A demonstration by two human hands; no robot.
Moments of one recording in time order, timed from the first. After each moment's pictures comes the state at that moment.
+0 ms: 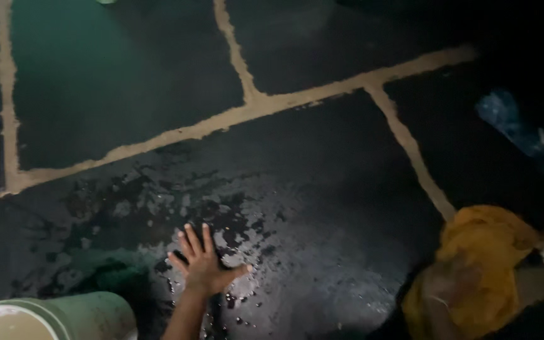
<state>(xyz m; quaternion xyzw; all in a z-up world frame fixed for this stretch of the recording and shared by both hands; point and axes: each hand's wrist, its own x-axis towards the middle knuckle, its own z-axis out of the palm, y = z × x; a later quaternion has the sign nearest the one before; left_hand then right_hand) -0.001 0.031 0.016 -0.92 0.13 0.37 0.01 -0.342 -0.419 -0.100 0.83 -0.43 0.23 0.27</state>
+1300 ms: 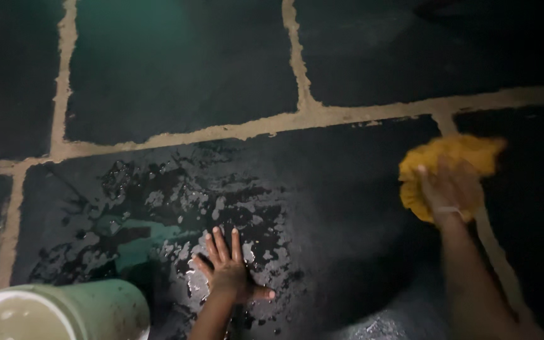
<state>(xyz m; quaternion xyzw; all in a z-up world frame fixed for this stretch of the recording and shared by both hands) 0.022 0.010 0.060 -0.87 0.08 0.49 0.05 -0.037 -0.544 -0.094 0.86 -0.13 0.29 0.40</state>
